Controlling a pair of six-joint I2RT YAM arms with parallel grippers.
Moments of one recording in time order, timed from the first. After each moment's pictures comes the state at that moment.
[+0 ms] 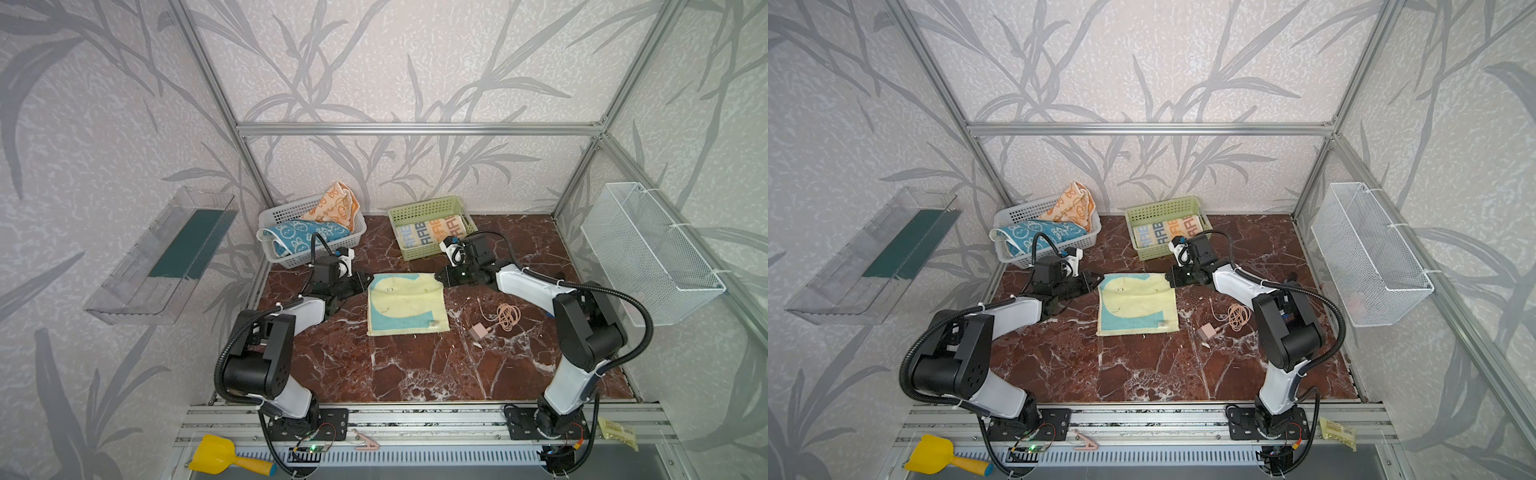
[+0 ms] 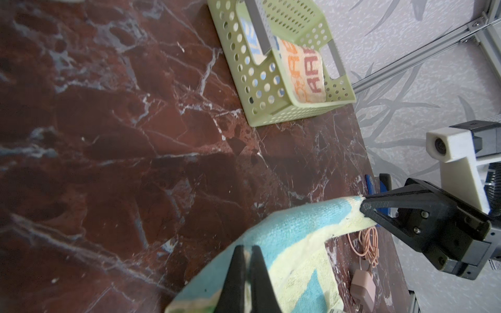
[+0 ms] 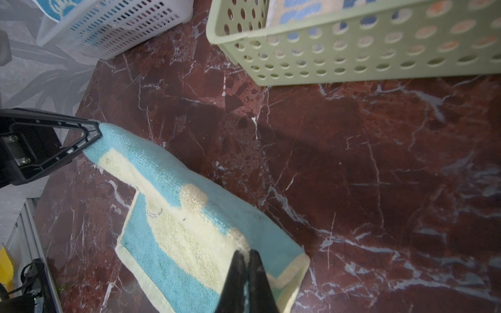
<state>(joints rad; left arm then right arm) -0.12 1.56 0.65 0.31 0.53 -0.53 0.43 1.78 1.14 -0.19 -0.43 0.24</state>
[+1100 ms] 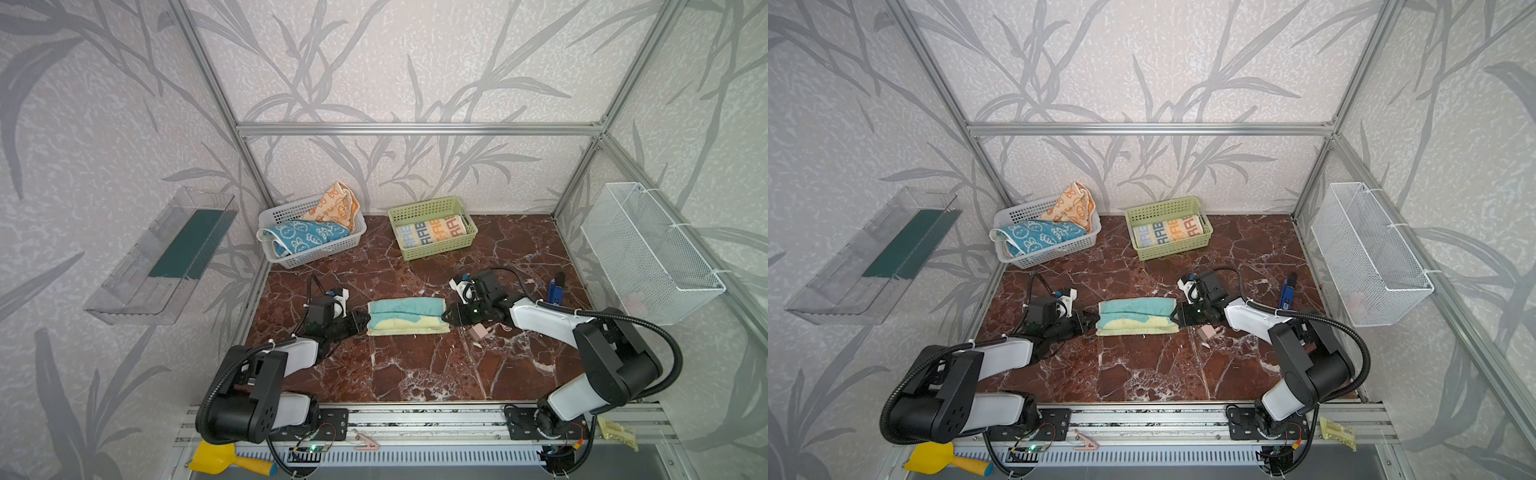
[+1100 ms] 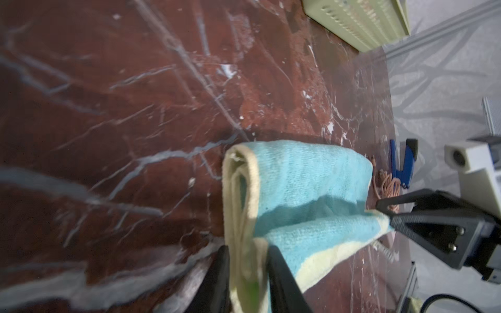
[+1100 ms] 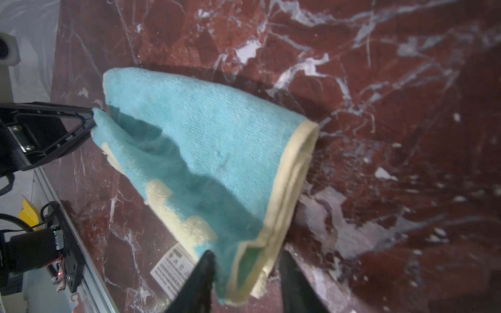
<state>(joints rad) -0.14 1.32 0.27 0.33 0.49 -0.61 0.48 1.54 0.73 -0.18 -0.45 0.36</state>
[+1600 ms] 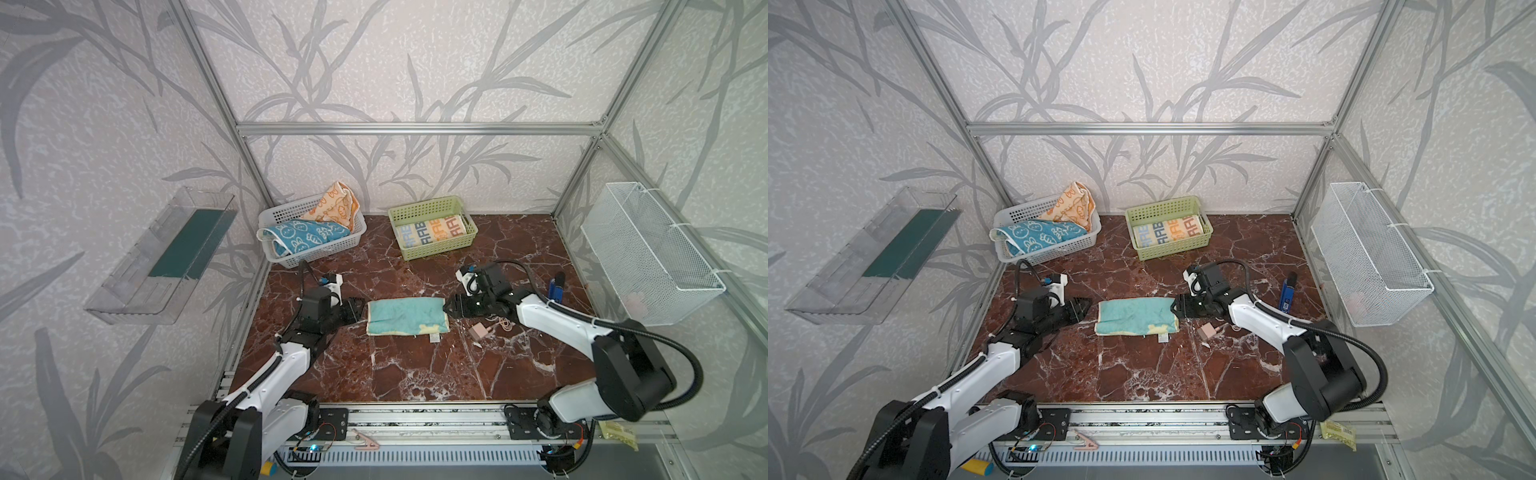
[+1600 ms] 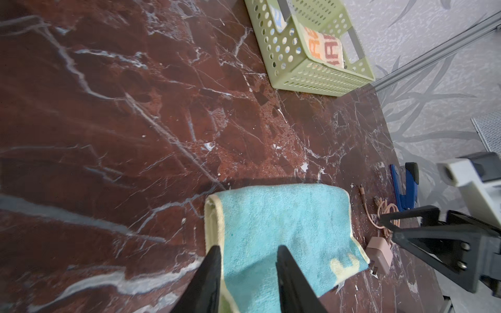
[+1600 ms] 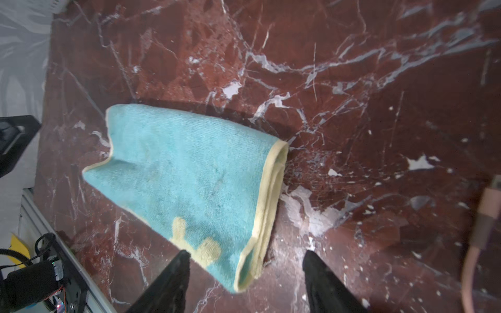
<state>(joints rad) -0.21 1.08 0.42 0.05 0.32 -0.54 0.49 1.53 0.86 -0.32 -0.34 0.43</state>
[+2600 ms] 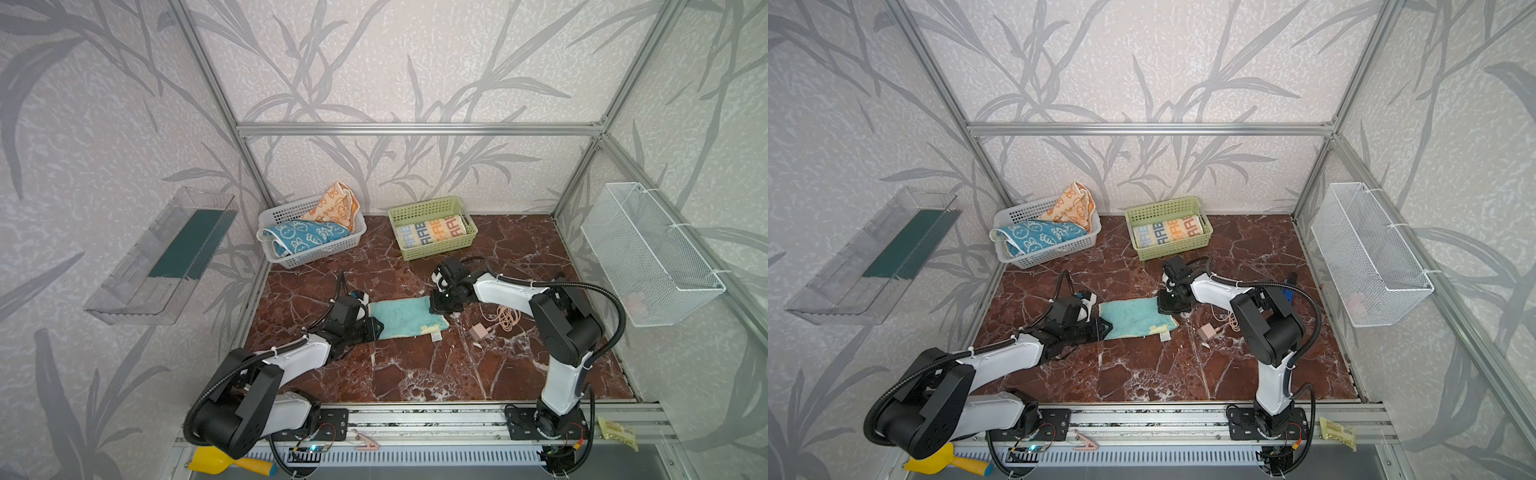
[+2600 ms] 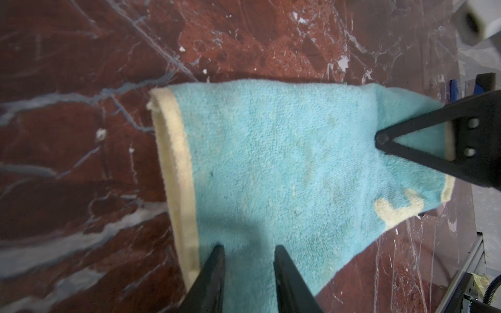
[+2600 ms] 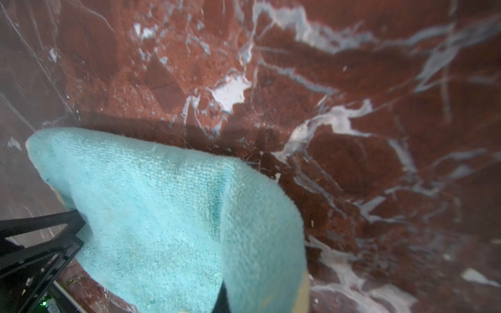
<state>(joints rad) -0.42 1.26 0.38 0.03 0.24 -0.58 0.60 1.89 1.21 -0.50 -0.28 0.53</state>
